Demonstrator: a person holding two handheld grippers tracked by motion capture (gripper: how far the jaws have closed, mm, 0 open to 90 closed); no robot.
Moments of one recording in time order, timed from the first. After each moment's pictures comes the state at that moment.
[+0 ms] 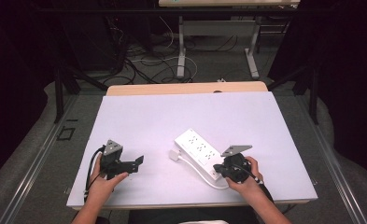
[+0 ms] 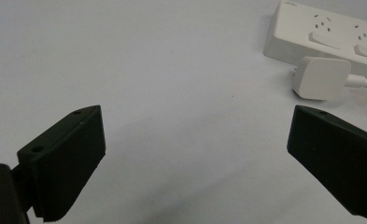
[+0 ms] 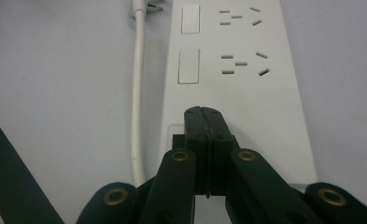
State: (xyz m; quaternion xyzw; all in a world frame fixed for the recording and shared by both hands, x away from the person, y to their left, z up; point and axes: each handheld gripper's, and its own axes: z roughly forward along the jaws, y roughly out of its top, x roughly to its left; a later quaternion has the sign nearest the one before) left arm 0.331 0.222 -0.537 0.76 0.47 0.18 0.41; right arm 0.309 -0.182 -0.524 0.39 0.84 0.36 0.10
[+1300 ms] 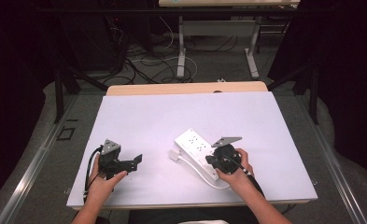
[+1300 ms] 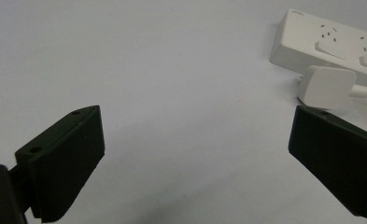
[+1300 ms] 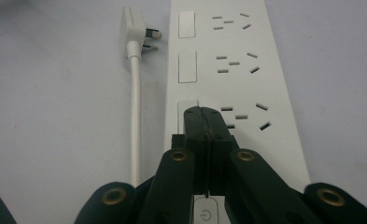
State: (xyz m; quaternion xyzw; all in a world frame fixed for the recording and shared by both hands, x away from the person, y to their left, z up) left arm 0.331 0.226 -0.535 0.75 0.48 0.19 0.41; right arm 0.331 -0.155 -0.514 0.41 0.83 0.36 0.12
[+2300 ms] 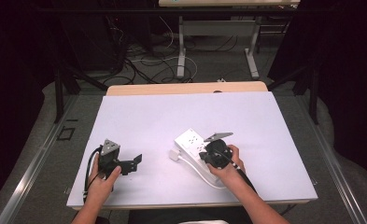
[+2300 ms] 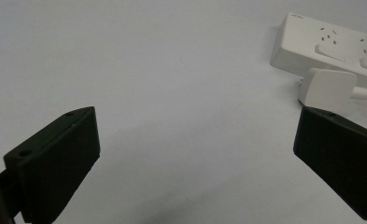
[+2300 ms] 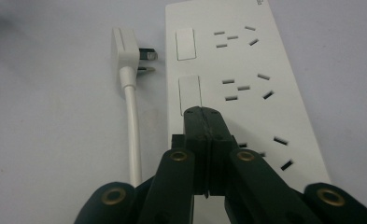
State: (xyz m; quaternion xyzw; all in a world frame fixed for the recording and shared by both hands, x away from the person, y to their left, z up) left arm 0.330 0.226 -0.535 0.75 0.48 0.20 0.42; right arm 0.349 -0.133 -0.521 0.44 0.82 0.35 0.11
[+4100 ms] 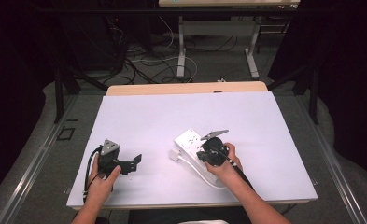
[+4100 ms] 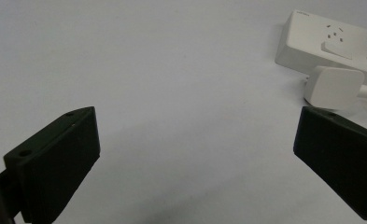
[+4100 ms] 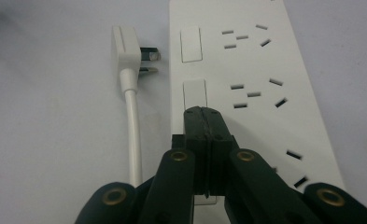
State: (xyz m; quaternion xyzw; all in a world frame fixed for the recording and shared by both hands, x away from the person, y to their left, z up) left arm 0.331 0.227 -0.536 0.74 0.49 0.20 0.41; right arm 0.359 -0.126 -0.523 0.44 0.83 0.34 0.09
